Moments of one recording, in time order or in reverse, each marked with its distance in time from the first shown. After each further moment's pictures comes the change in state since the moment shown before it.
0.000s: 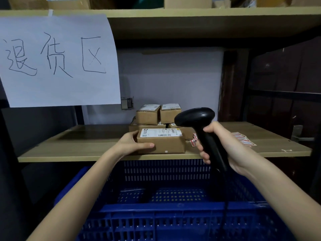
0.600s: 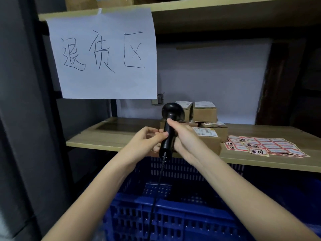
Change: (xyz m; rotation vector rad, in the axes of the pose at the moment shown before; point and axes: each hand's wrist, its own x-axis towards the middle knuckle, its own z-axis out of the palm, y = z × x) left_hand -0.078 0.008 -0.025 -0.367 0.157 0.000; right_hand 0.100 0.027 0.134 0.370 -0.070 0.047
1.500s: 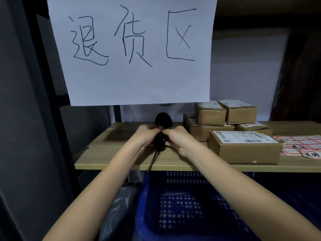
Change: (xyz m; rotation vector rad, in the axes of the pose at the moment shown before) left_hand 0.134 -0.040 -0.109 0.085 0.041 -0.079; right_hand 0.133 0.059 0.087 -0.384 0.299 0.049
